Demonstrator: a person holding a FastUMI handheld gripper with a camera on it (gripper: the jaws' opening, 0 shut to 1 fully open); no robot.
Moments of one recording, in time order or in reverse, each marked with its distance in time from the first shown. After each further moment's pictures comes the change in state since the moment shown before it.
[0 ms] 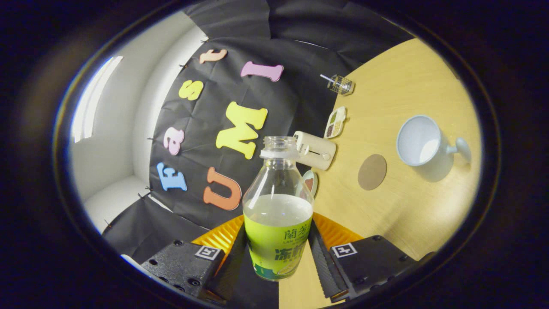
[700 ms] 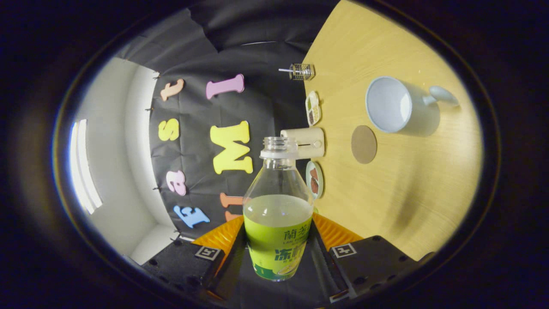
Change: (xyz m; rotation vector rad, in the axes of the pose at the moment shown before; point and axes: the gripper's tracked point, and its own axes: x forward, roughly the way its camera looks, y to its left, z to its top) arm -0.010 0.003 0.021 0.395 -0.010 0.079
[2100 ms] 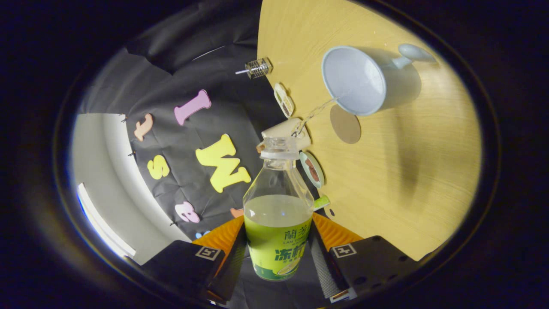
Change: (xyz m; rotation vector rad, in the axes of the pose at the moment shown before) arm 0.012 -0.017 0.023 0.333 0.046 0.014
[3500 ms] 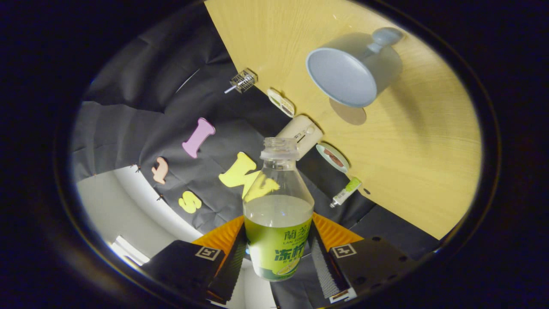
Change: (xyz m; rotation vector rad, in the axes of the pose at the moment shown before) arm -0.024 0.052 0.027 0.330 -0.003 0.188
